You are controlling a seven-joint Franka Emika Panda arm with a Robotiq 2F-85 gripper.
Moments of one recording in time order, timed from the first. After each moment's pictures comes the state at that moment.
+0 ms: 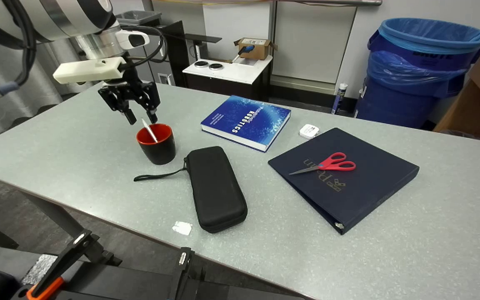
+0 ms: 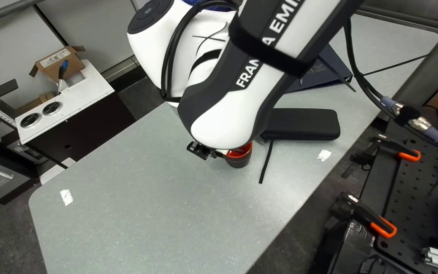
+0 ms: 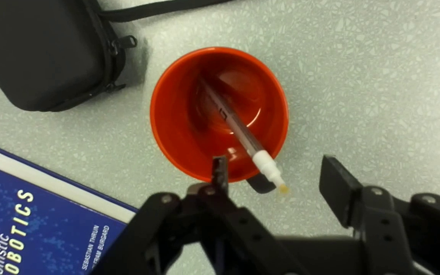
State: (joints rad) arm 0.23 0.45 0.03 -2.15 -0.25 2.55 0.42
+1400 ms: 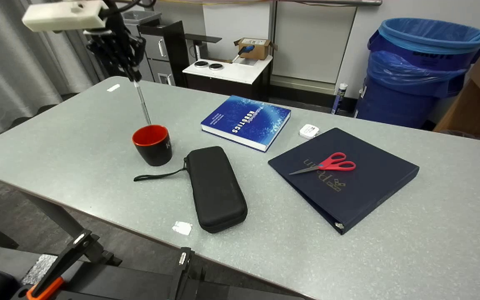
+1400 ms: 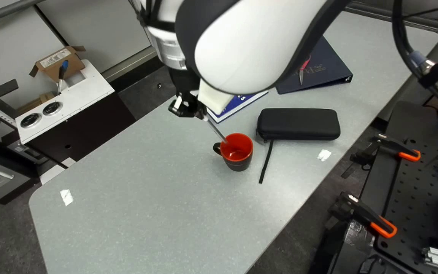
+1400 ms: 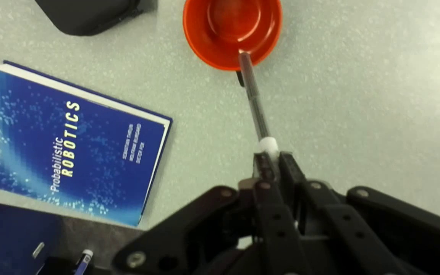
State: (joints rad) arm 0.23 0.18 0.02 -2.26 -0.23 2.63 0.41
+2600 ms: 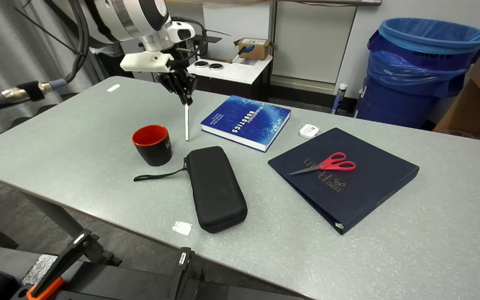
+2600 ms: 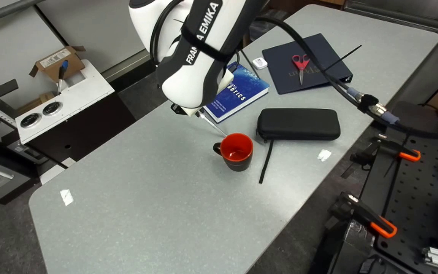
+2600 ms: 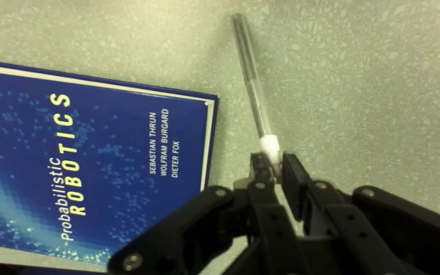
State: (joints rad) arm 0.22 0.68 -0.11 -1.81 -0.19 2.59 0.50
